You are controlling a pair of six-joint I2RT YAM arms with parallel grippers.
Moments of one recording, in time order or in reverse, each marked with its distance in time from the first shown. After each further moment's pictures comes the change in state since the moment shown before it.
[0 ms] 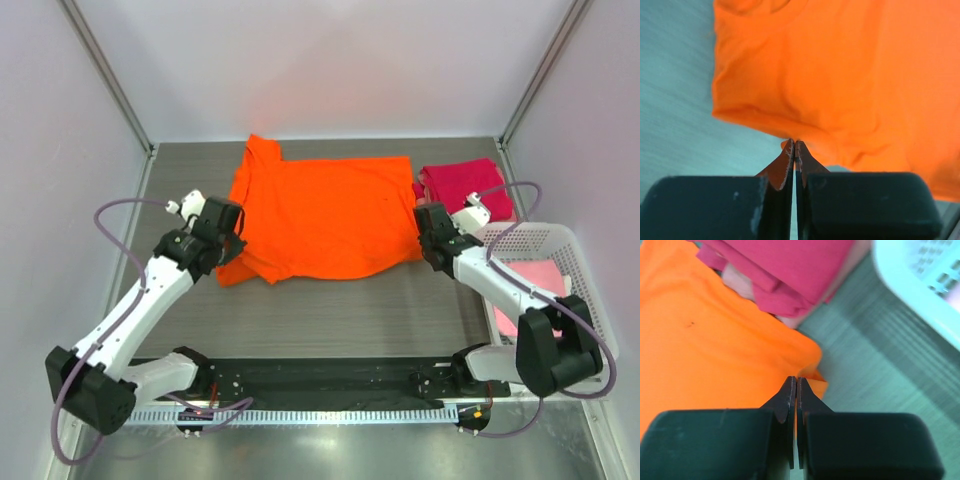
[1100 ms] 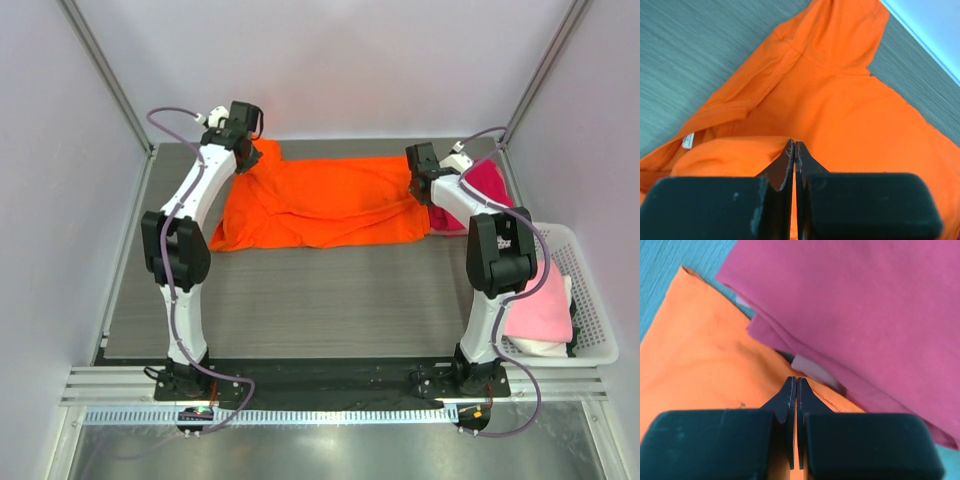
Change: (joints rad) left arm 0.217 0.975 0.981 0.030 0.004 0.175; right arm -0.132 0.653 0.681 -0.101 -0.087 -0.074
